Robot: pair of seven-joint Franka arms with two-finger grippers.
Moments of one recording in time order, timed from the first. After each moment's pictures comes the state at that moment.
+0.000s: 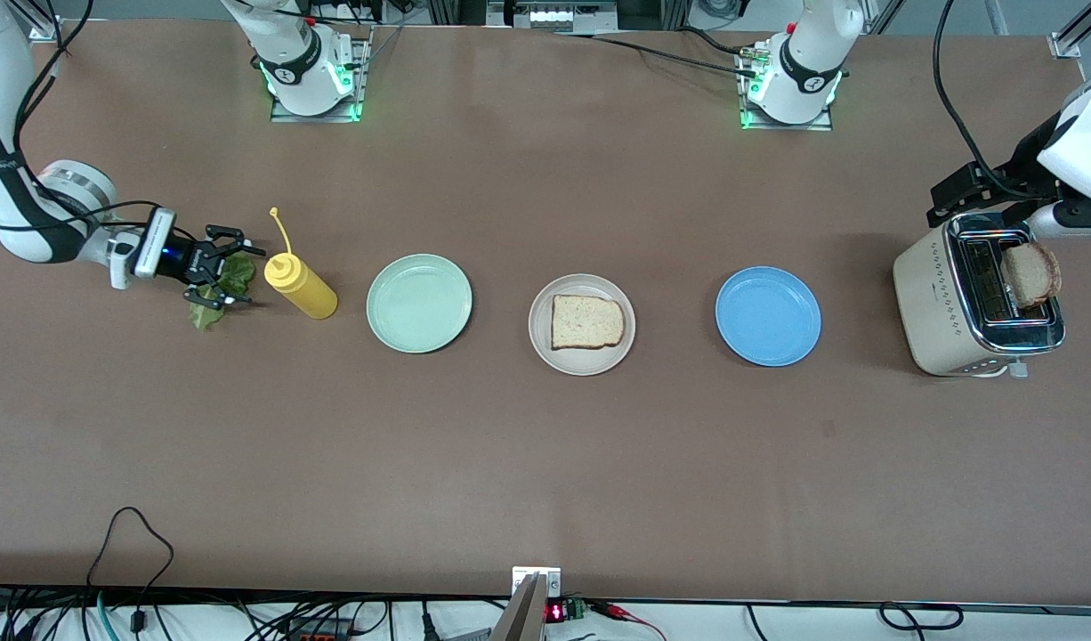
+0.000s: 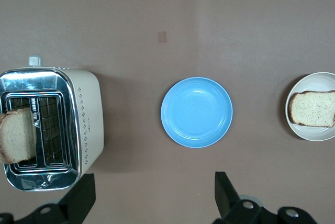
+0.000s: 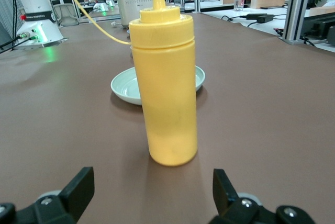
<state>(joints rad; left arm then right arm) 0.05 -0.07 -0.05 -1.73 -0.04 1.65 -0.03 -0.75 0.57 0.22 -2.16 0.96 1.85 -2.61</state>
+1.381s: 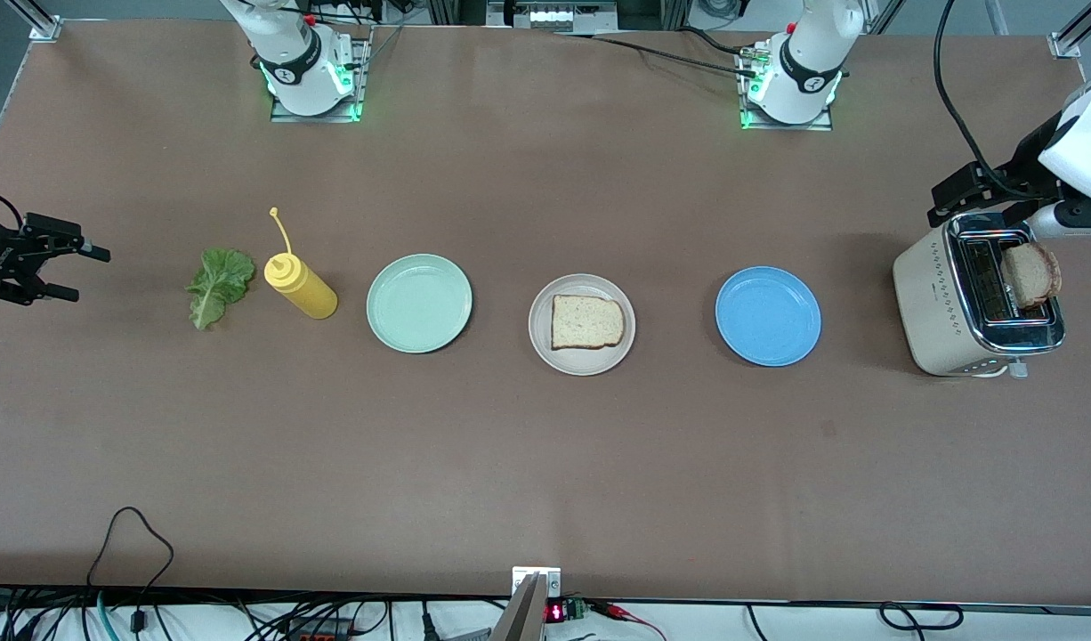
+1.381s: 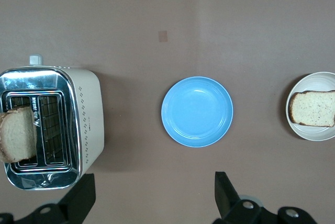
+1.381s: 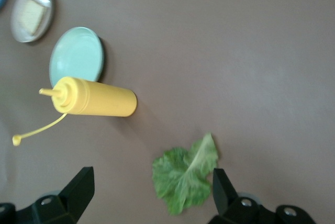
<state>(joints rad) 0.05 -0.07 -0.05 -1.73 -0.04 1.65 -0.03 -0.65 0.26 0.24 -1.77 0.34 1.78 -1.01</state>
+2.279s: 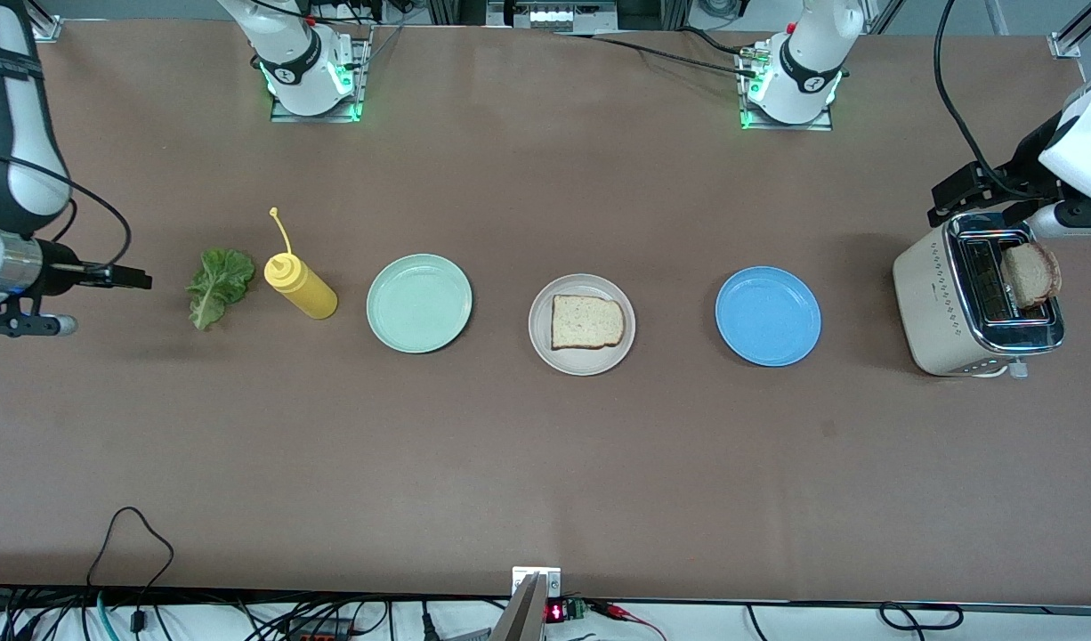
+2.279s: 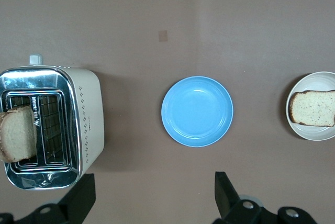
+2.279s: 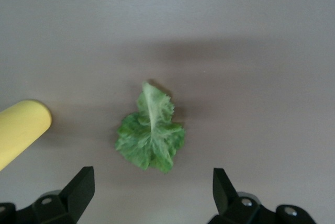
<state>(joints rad) 0.05 -0.07 -0.05 -1.73 -0.04 1.65 -0.03 -0.47 0.30 0.24 -1.86 -0.12 1.91 -0.12</state>
